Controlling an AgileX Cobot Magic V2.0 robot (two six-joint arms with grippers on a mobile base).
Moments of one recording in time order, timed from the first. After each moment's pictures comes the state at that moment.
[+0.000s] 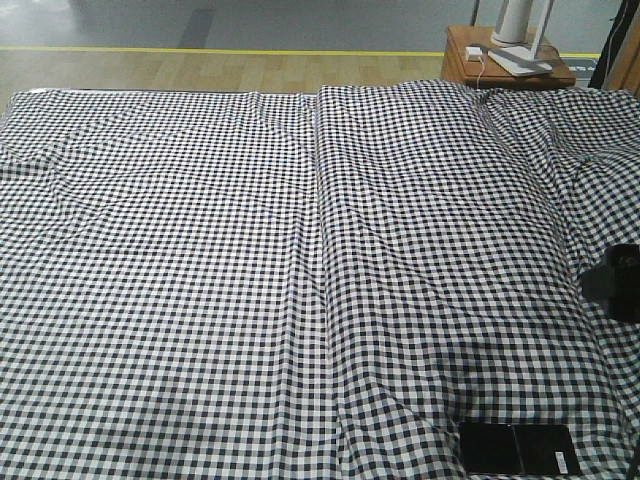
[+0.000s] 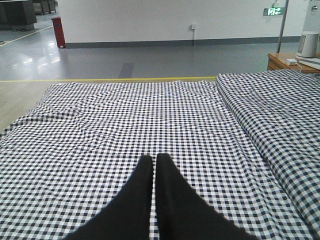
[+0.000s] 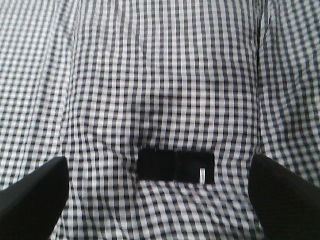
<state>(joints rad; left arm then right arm) 0.04 -0.02 0.03 -0.04 0.19 0.06 -0.03 1.05 -0.90 0.02 0.86 -0.02</state>
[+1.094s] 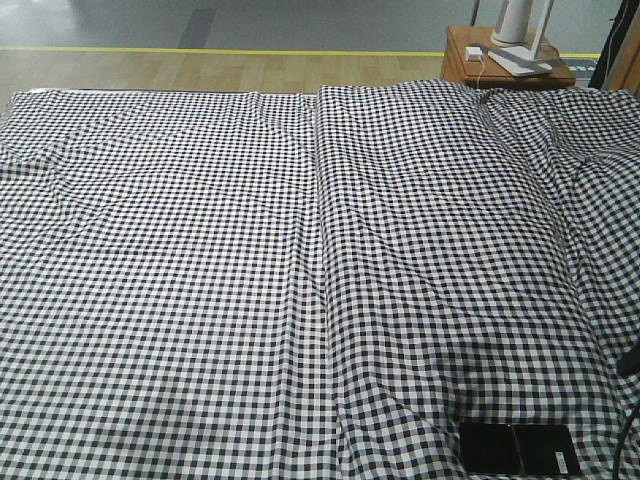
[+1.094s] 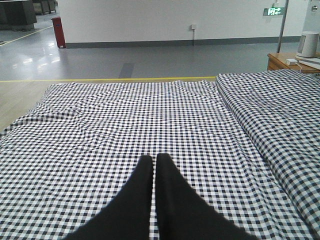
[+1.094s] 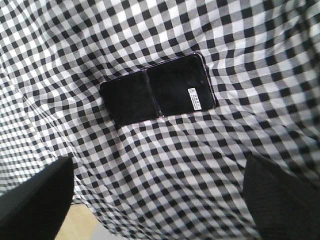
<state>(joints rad) 0.04 -0.02 0.03 -0.04 0.19 0.06 -0.68 2.03 -1.10 0.52 0.90 -0.63</state>
